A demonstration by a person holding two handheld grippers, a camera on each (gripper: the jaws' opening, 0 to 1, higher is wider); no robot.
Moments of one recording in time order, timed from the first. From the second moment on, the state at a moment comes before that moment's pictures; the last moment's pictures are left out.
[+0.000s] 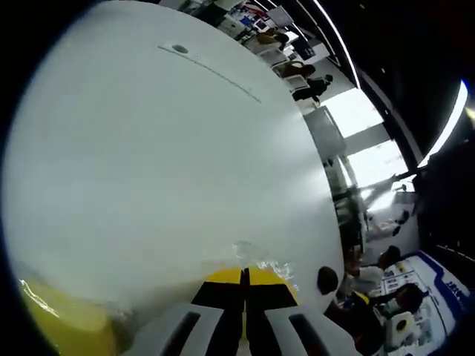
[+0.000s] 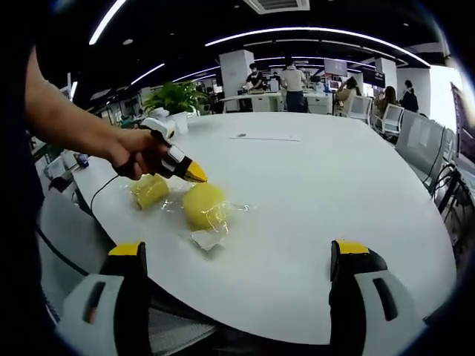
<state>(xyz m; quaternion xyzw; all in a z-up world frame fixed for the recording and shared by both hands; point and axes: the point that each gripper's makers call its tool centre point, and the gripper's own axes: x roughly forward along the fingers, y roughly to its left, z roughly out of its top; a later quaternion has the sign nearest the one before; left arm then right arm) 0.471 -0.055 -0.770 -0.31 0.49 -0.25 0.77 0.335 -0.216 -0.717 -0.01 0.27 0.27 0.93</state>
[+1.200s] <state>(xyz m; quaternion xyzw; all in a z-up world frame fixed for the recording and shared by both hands) 0.473 -0.042 -0.665 -0.22 0.35 -0.34 0.85 0.332 -0.205 -0.690 -0.01 0.23 0.27 0.94</state>
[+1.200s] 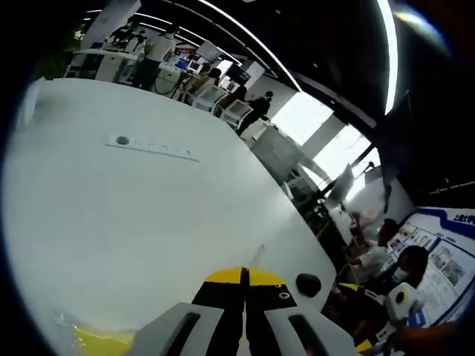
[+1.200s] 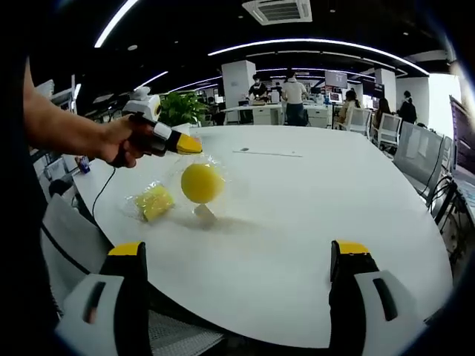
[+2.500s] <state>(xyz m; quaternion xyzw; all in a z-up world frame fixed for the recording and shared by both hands) 0.433 -0.019 -0.498 -0.21 0.20 -0.46 0.84 0.358 -0.184 -0.605 0.01 0.15 0.27 0.95</state>
